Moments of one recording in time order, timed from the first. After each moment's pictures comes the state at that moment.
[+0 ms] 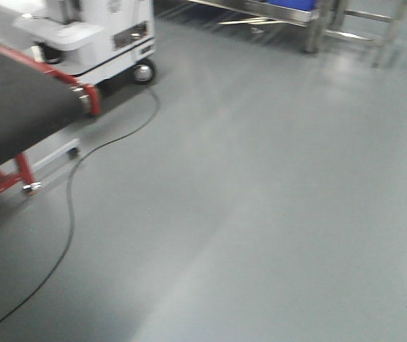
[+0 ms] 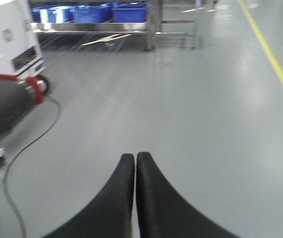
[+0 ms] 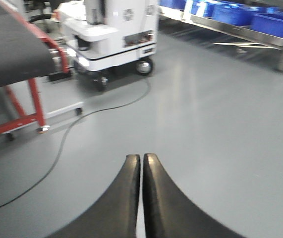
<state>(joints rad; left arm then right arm) -0.47 0.38 -0.36 0.36 0.37 -0.37 0.27 0.46 -0.41 0.01 0.32 -0.01</state>
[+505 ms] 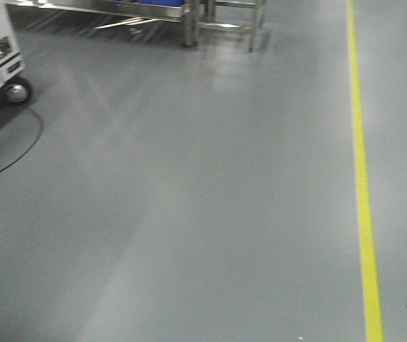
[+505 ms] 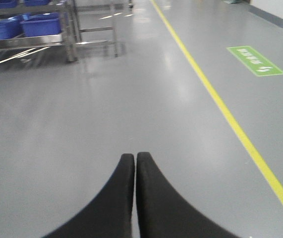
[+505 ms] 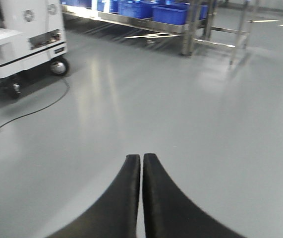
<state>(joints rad) -0.47 0.38 -0.36 0.36 0.37 -0.37 0.27 0.46 -0.41 0.01 0.32 -0.01</state>
